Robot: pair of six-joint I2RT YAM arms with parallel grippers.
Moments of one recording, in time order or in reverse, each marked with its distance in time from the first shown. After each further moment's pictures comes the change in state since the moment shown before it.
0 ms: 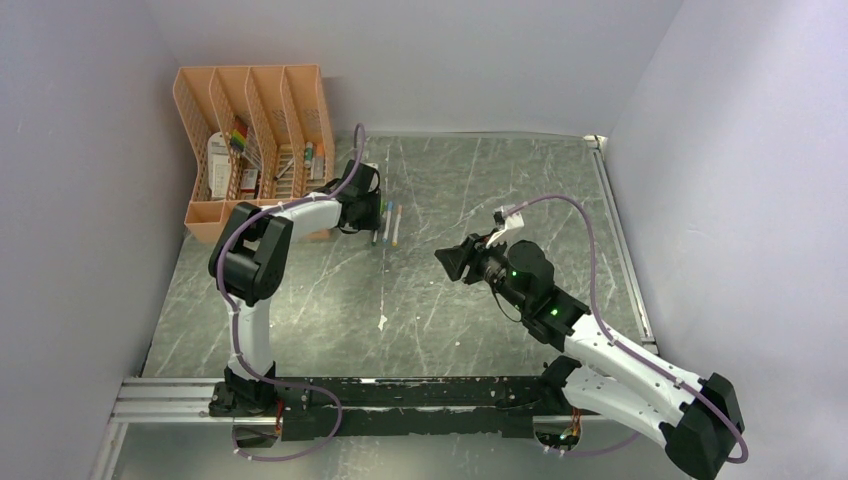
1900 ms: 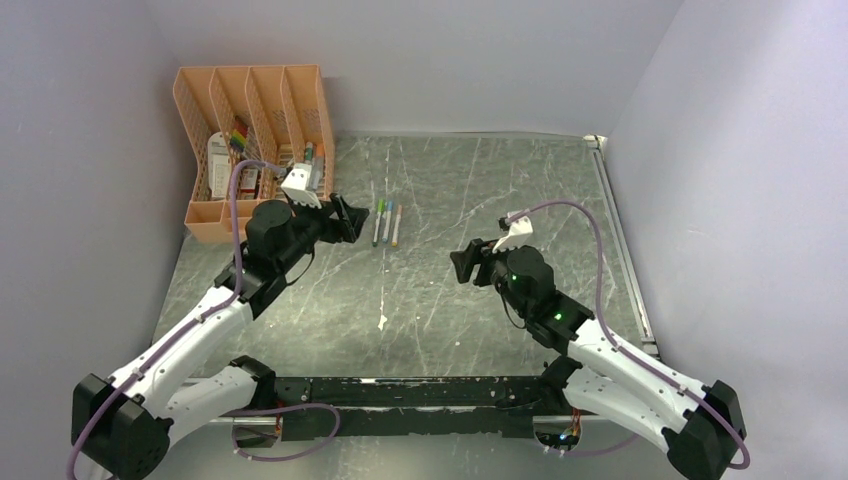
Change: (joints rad) left arm -0.045 -1.046 -0.590 0.312 0.003 0.013; right arm -0.005 -0.049 -0.028 -0.111 0.197 -0.115
